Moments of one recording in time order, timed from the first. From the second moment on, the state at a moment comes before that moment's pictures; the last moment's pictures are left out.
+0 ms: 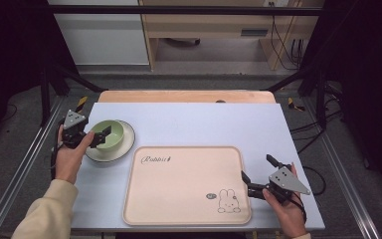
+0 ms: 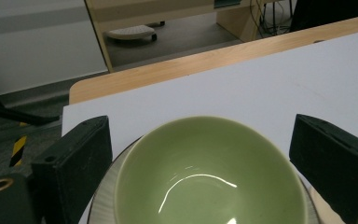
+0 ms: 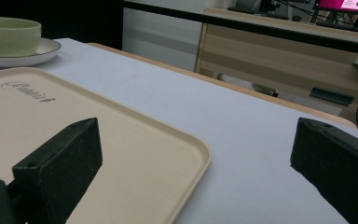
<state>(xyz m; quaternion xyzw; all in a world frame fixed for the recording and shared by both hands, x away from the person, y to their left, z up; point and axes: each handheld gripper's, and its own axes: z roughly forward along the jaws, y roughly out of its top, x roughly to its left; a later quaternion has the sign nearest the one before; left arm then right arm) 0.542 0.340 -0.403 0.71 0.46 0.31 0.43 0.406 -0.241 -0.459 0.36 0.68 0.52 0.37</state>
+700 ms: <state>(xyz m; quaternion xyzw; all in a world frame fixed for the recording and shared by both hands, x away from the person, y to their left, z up) 0.540 0.355 -0.429 0.70 0.52 0.31 0.39 0.407 -0.239 -0.460 0.35 0.68 0.52 0.37</state>
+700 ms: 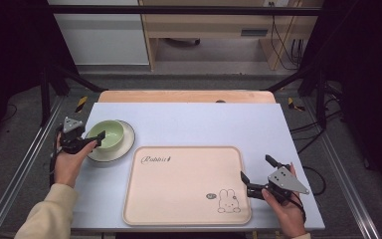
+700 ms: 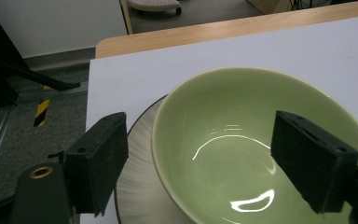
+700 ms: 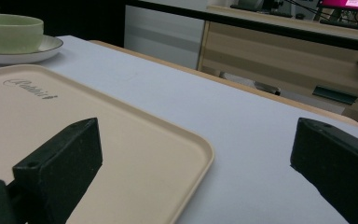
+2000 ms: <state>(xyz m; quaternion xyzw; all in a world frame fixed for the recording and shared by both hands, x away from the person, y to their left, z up) 0.564 0.361 -0.447 0.66 0.62 0.23 0.35 0.408 -0.239 -0.460 0.35 0.68 0.52 0.36</state>
